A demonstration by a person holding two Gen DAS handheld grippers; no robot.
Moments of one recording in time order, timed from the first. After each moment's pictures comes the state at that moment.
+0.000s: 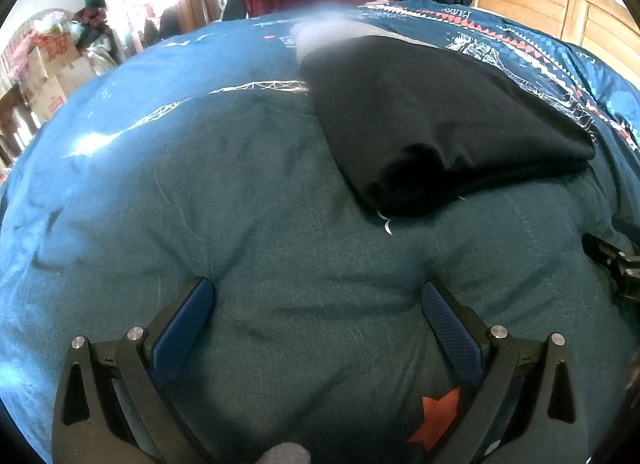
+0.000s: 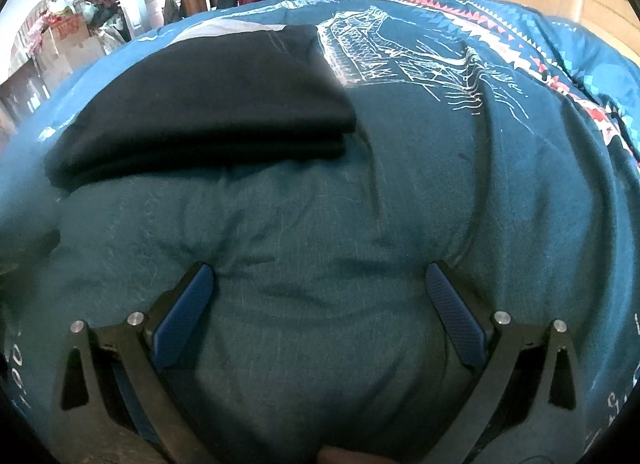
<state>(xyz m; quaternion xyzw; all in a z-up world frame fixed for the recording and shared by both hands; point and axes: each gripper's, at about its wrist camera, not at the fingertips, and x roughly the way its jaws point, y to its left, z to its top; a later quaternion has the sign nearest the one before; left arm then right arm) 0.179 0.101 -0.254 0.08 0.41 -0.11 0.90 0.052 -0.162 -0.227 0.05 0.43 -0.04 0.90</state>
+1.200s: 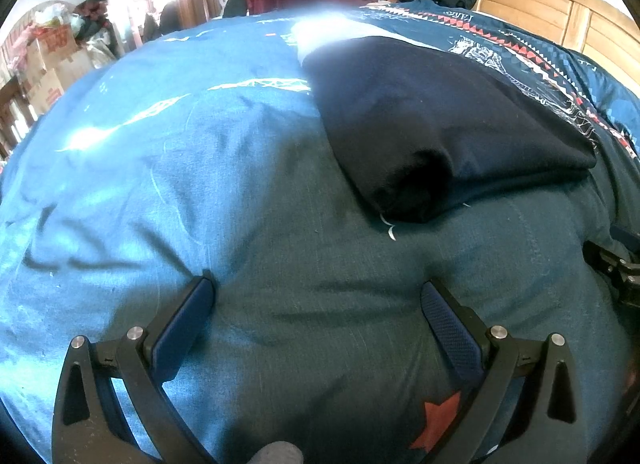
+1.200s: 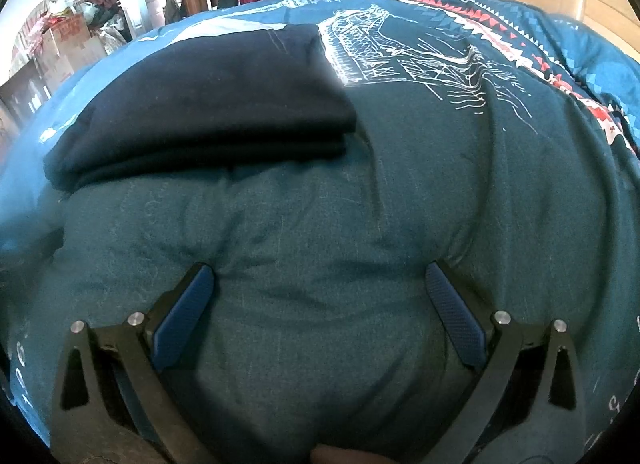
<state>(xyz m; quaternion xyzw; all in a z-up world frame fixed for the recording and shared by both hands) 0.187 0.105 -0.257 0.07 0.42 -0.11 0.90 0.052 -0.159 -0.228 0.05 0.43 -0.04 0.90</state>
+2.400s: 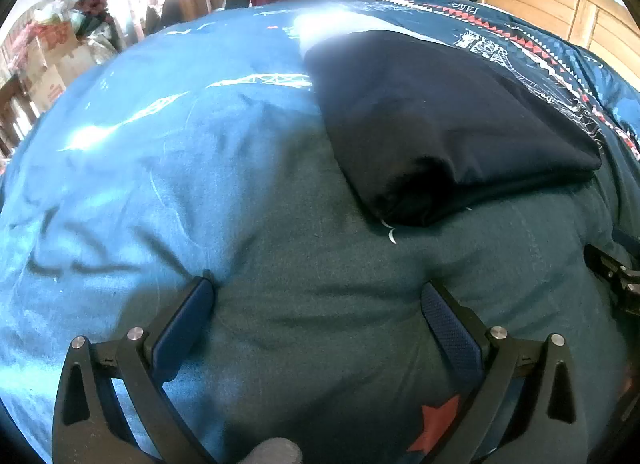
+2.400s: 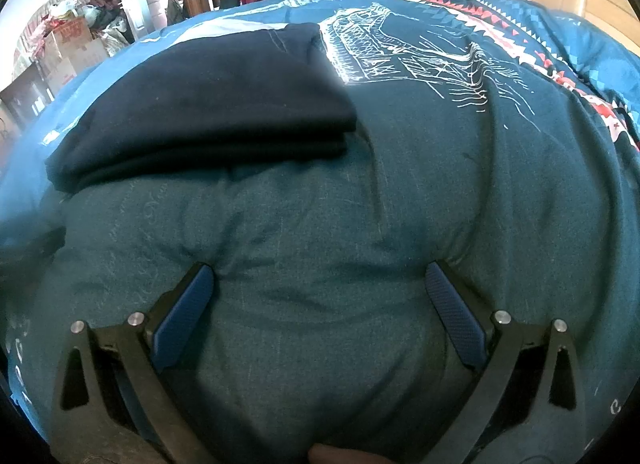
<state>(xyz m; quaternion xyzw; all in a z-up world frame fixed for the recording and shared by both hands) 0.195 0.100 -0.253 0.07 0.44 -0.10 0.89 0.056 -0.162 -0.230 0.06 0.43 -0.04 0.90</state>
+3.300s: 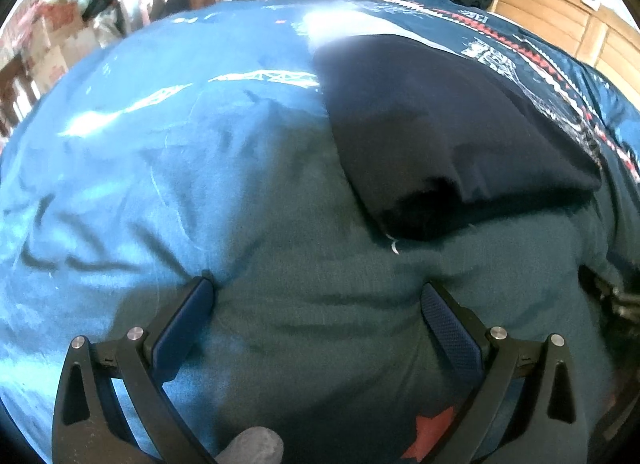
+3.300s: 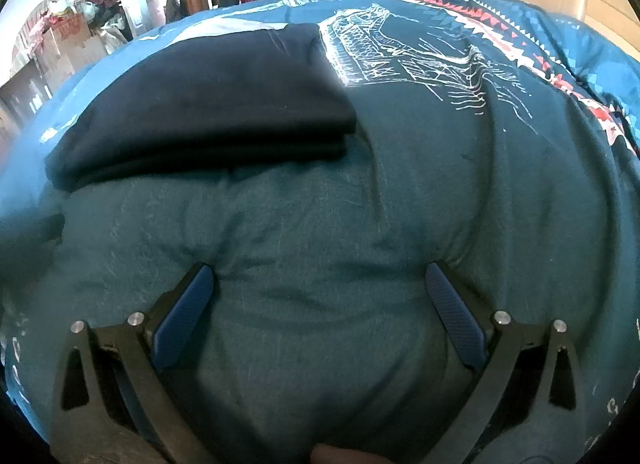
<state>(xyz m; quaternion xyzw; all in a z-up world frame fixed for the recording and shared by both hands) 0.204 0.106 -0.250 0.03 0.46 -0.10 0.88 0.052 -0.154 -0.228 0.05 0.44 -0.04 0.90</state>
